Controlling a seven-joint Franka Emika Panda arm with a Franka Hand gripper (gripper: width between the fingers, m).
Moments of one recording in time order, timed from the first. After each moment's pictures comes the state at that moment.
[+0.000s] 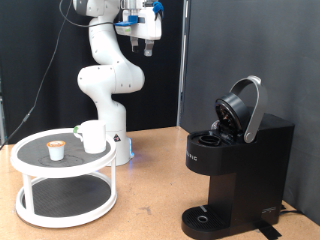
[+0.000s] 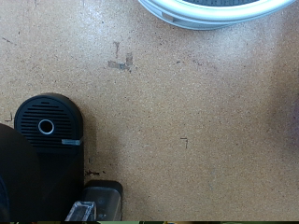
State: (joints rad) arm -0.02 -0.81 0.00 -2.39 0.03 1.60 2.31
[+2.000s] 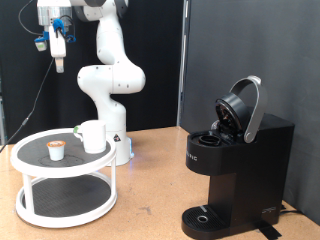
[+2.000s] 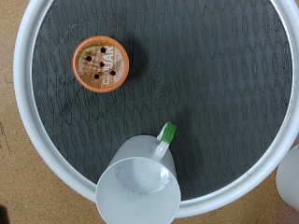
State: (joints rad) arm -0.22 -0.82 -0.39 -2.47 -0.26 1.69 2.01
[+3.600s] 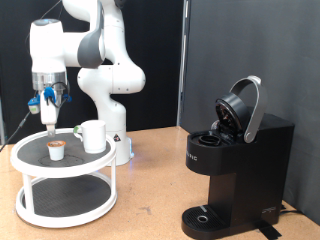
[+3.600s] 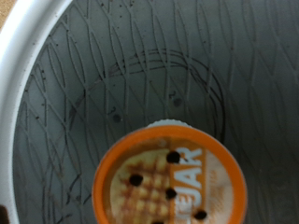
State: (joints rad) arm -0.22 -0.47 -0.51 -2.71 -0.28 2.34 2.03
